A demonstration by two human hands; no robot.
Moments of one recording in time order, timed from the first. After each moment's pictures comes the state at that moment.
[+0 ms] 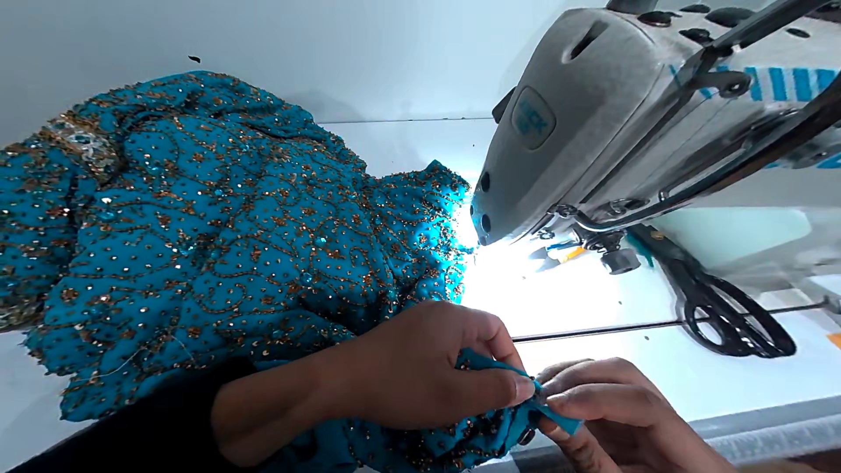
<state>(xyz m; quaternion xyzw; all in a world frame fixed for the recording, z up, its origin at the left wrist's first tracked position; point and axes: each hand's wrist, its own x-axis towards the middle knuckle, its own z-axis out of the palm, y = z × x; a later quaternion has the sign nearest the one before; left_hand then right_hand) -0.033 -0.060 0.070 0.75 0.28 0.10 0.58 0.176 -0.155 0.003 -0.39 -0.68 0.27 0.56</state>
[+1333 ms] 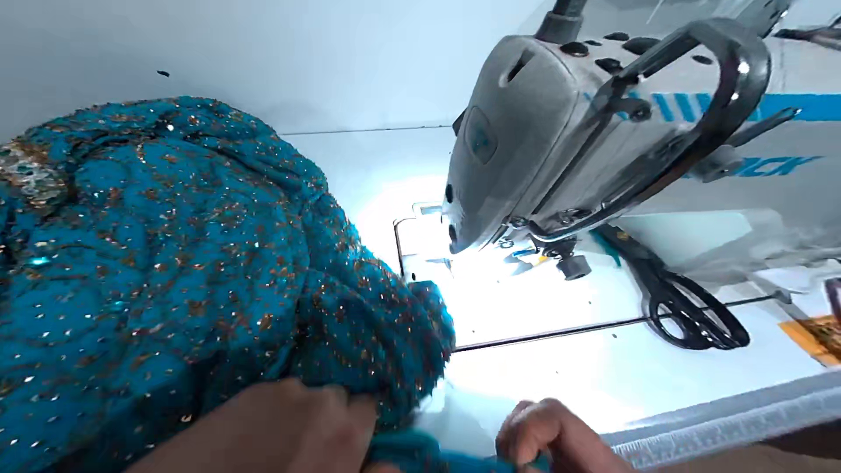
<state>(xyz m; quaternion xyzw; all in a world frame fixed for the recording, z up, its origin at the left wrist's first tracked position) -0.073 -0.108 0.119 0.90 0.35 -0.17 0.21 0.175 -0.180 0.021 -0.38 -0.64 0.47 0.48</state>
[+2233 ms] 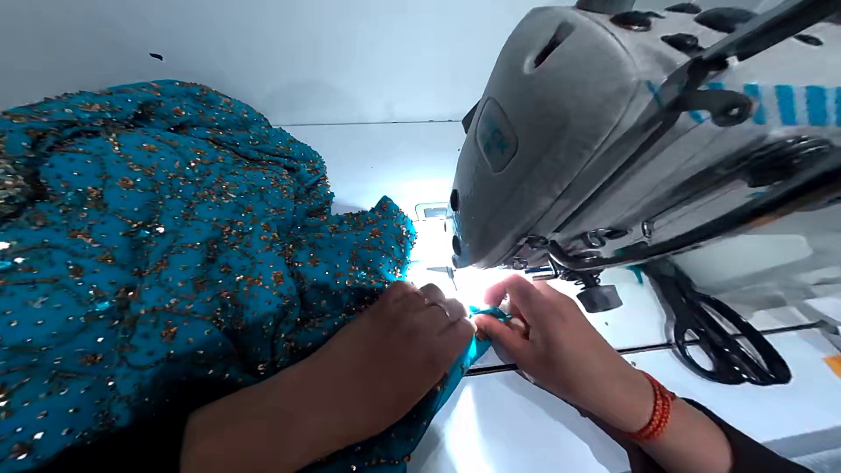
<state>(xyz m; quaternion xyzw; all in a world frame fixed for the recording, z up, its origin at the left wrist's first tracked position) -0.017 -0.040 0.017 0.96 0.24 0.18 -0.03 0.217 -0.052 -0.008 -0.48 -0.83 0.05 0.29</state>
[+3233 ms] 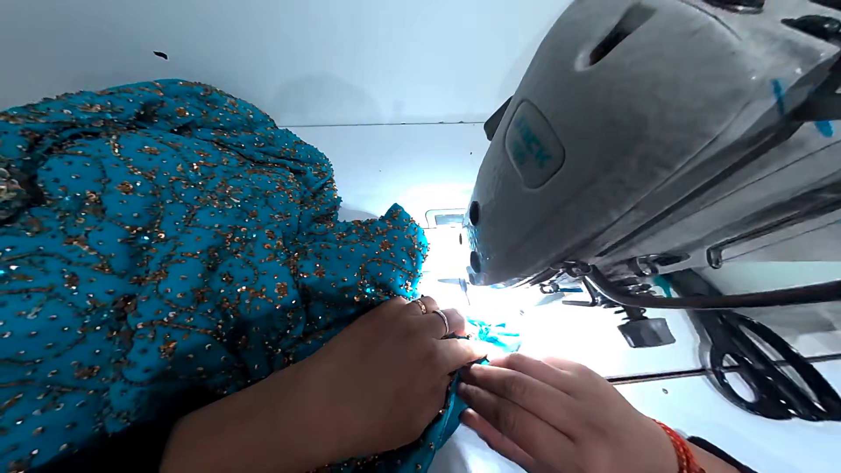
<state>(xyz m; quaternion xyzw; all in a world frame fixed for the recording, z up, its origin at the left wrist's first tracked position) -0.027 -0.032 0.028 0.95 0.26 0.11 0.11 0.208 -0.065 -0.008 -0.18 -0.93 -0.05 0.31</state>
